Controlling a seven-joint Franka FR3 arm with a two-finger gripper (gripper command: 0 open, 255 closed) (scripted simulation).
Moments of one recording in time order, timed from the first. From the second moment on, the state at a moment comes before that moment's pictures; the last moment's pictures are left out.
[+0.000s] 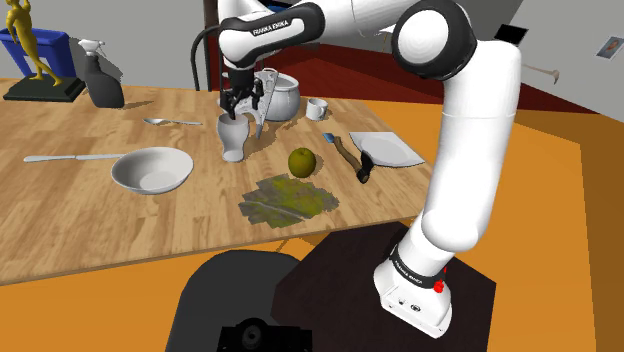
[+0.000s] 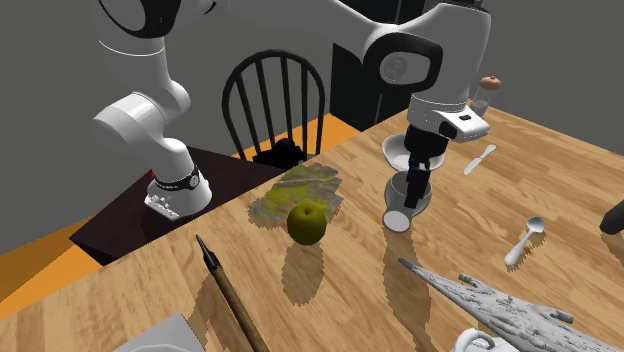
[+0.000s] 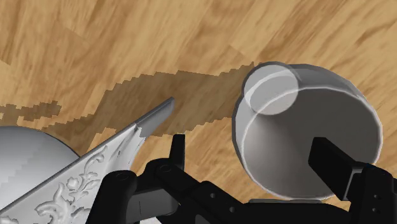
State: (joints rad) arm -0.01 0.37 0.10 -1.63 -0.21 2.02 0.18
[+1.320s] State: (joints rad) arm -0.01 0.40 0.09 -1.66 -0.22 2.08 0.19
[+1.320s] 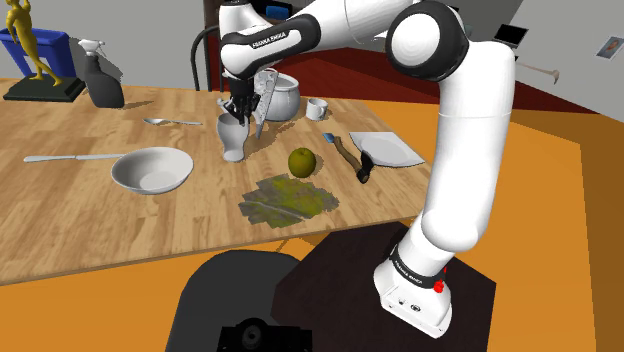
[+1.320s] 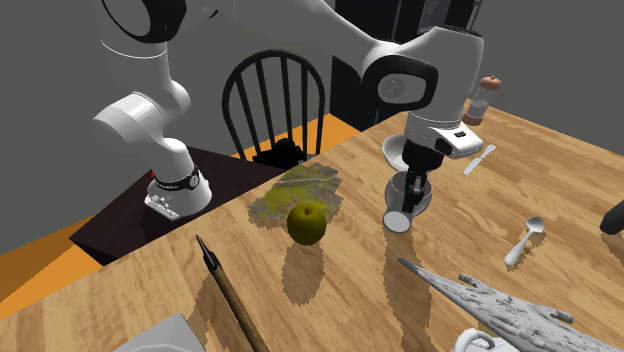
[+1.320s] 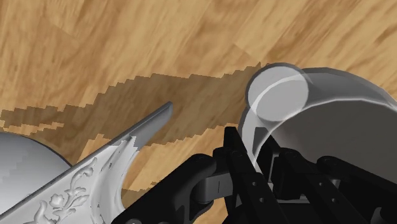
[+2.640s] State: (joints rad) arm -0.01 0.35 0.10 -1.52 -0.20 1.89 0.15
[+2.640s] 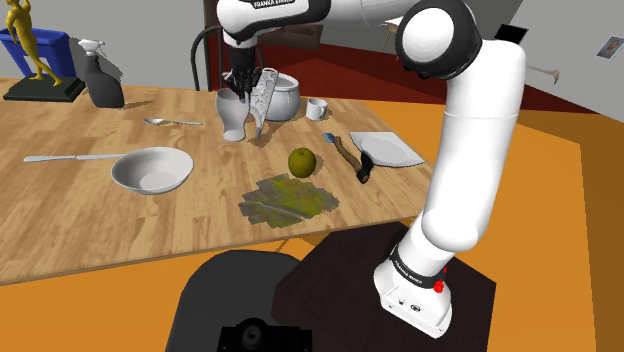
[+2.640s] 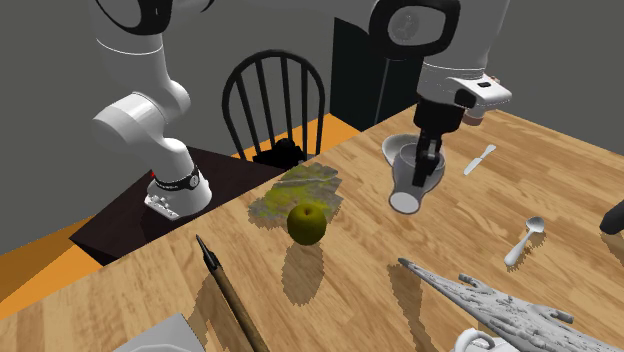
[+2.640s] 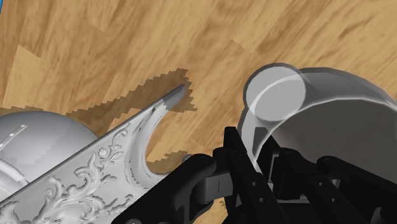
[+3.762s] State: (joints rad) arm 0.00 0.36 0.10 -1.28 -0.19 1.67 0.12
